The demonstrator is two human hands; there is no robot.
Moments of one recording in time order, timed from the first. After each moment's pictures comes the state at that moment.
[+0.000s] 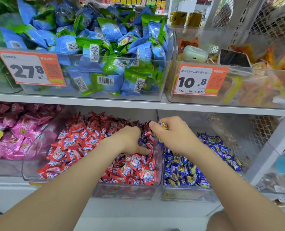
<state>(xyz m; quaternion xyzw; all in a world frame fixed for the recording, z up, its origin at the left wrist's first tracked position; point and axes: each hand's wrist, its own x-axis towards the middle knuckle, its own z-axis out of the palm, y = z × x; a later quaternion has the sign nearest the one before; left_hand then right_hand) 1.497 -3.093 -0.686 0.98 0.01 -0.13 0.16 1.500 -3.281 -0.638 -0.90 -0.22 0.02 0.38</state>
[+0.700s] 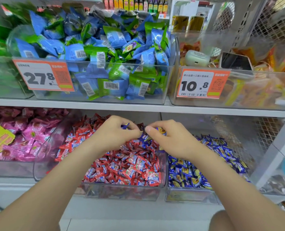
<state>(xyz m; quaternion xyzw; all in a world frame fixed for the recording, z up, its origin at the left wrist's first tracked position) 1.429 -3.069 -0.629 0.86 0.07 0.00 0.51 1.493 -3.277 -0.631 -0.90 -0.31 0.05 0.31</state>
